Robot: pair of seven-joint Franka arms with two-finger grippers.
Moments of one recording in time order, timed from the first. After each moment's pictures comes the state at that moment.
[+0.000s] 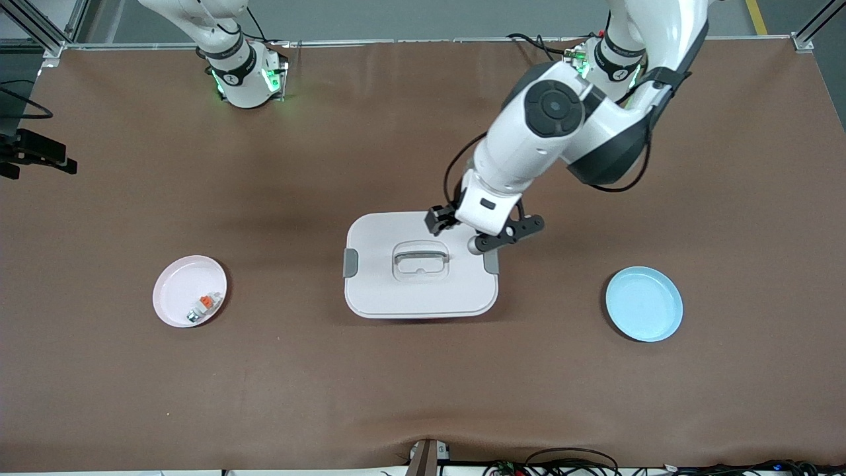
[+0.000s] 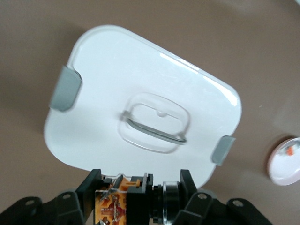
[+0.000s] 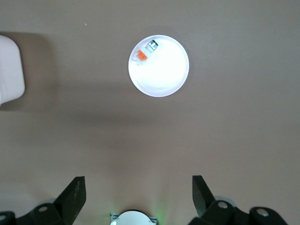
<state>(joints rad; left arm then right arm) -0.27 0.51 -0.51 -1.36 0.01 2.04 -1.21 -0.15 0.09 0.01 -1.42 0.06 1.36 -0.19</state>
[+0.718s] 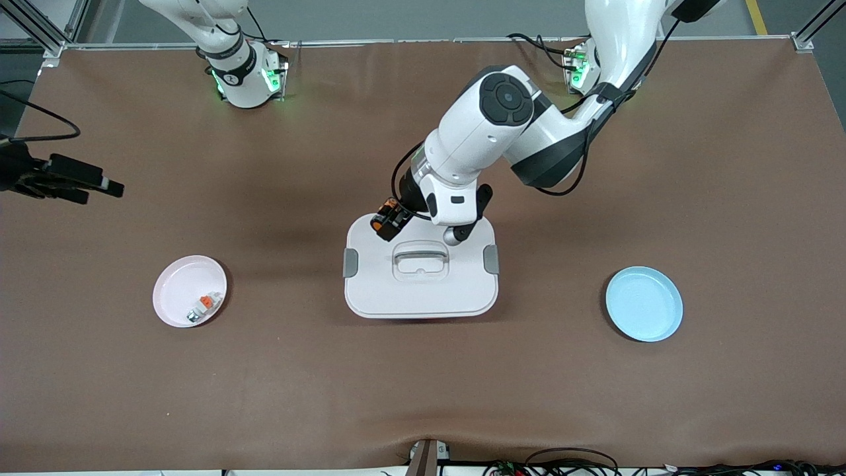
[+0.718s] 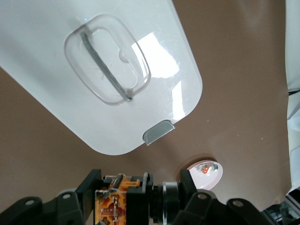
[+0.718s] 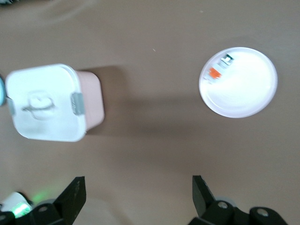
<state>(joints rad) -0.37 0.61 -0.51 -1.28 -0.03 2.21 -1.80 -0.17 0.07 0.01 -1.60 0.42 1.57 -0.11</state>
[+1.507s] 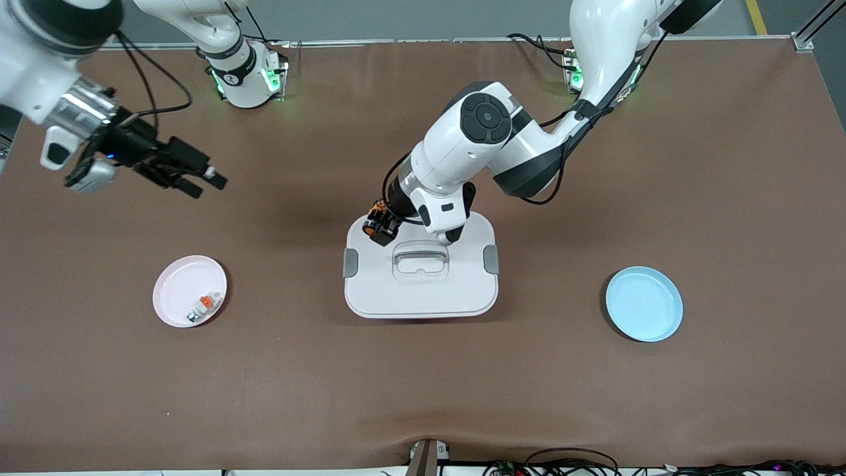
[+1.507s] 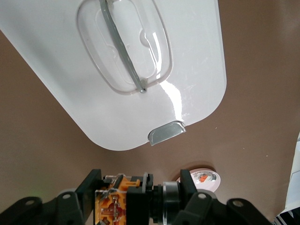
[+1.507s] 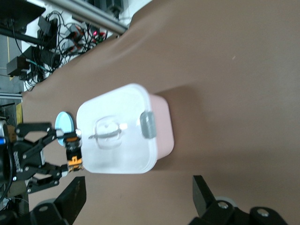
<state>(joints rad) -0.40 0.66 -0.51 -1.28 -0.03 2.25 -1.93 0.11 -0.28 0.04 -2.23 0.73 2.19 -0.01</state>
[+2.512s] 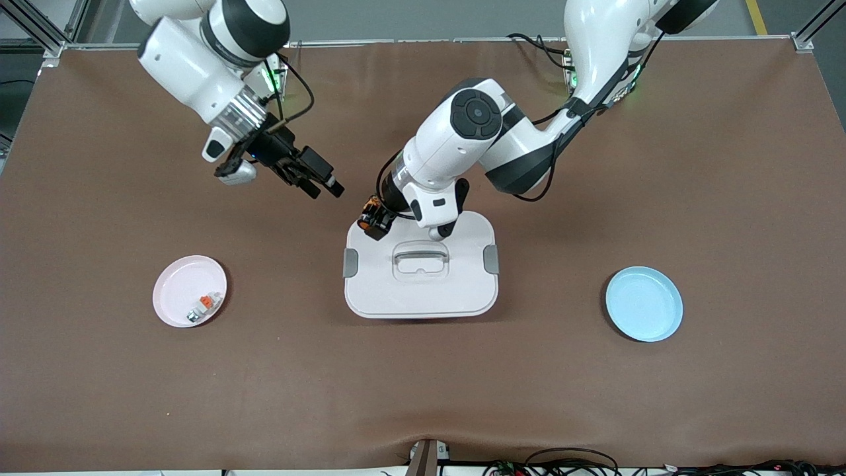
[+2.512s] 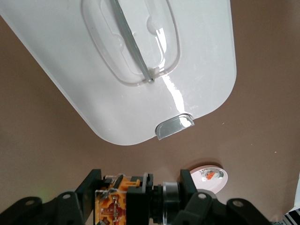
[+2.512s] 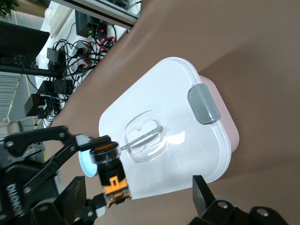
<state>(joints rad) -0.42 0.66 -0.51 -1.28 -0.03 2.24 -1.93 0.53 -0.12 0.05 -2.32 0.92 2.78 0.29</state>
